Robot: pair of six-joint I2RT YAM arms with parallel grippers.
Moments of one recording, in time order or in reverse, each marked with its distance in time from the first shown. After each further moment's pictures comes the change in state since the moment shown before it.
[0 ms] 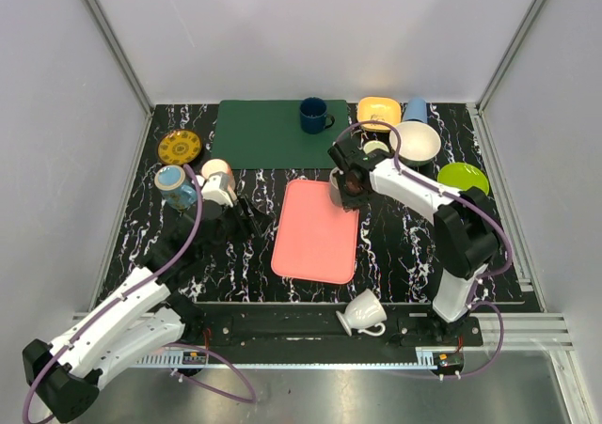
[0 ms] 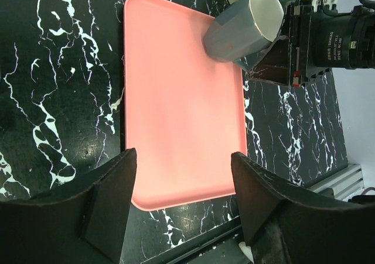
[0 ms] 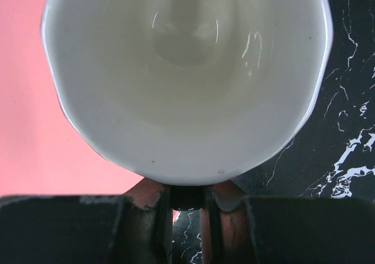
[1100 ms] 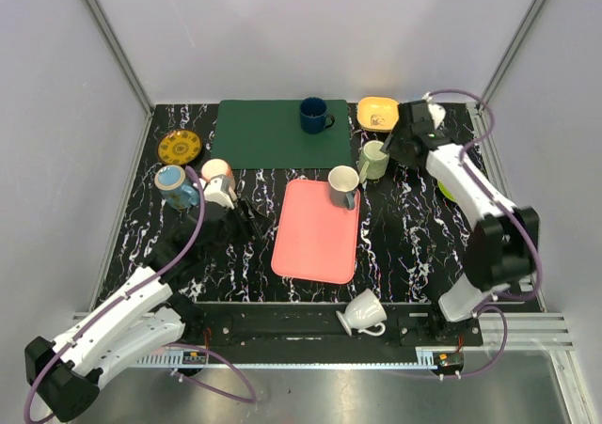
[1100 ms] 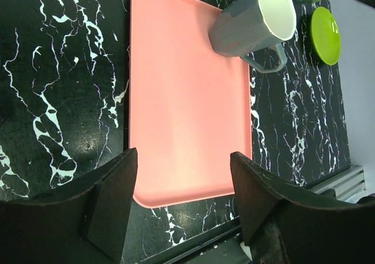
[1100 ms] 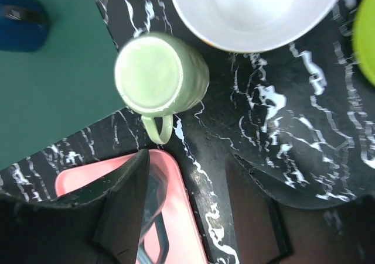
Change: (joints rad) left arm 0.000 0.003 -0.032 0.006 -0.002 -0.026; right arm -0.348 -0.234 0.024 0.157 0.119 0.297
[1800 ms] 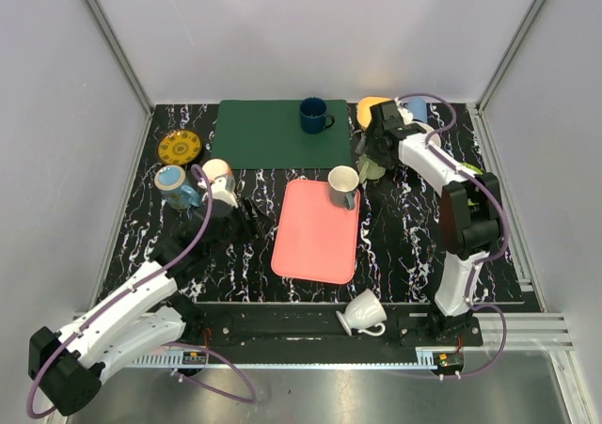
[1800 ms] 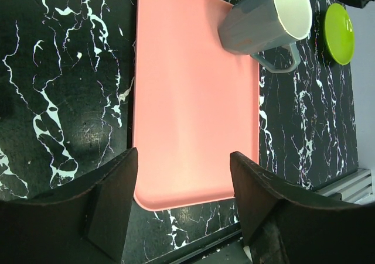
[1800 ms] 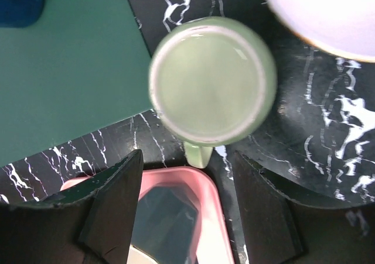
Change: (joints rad) left arm 0.000 0.066 -0.003 0.023 -0.009 -0.014; right arm 0.046 0.328 0.121 0.074 -0.071 0.064
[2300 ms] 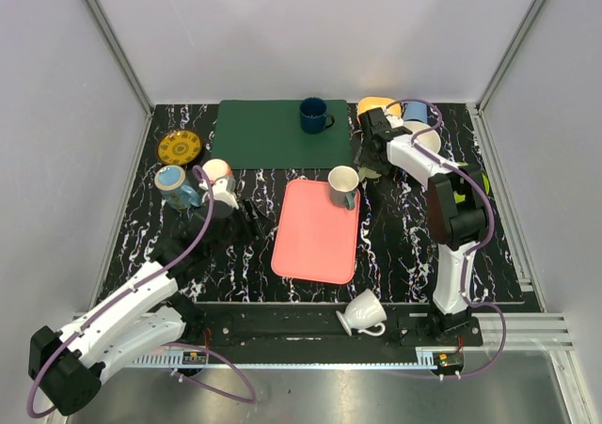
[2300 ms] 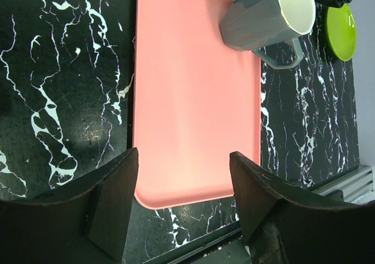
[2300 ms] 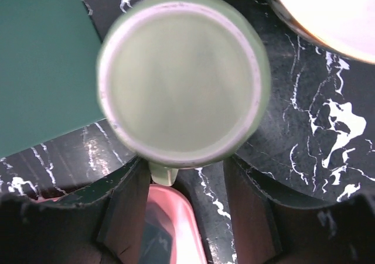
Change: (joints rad) left arm 0.000 -0.001 -0.011 0.007 0.010 0.000; right arm 0.041 0.136 0.063 -0.036 0.087 -0.048
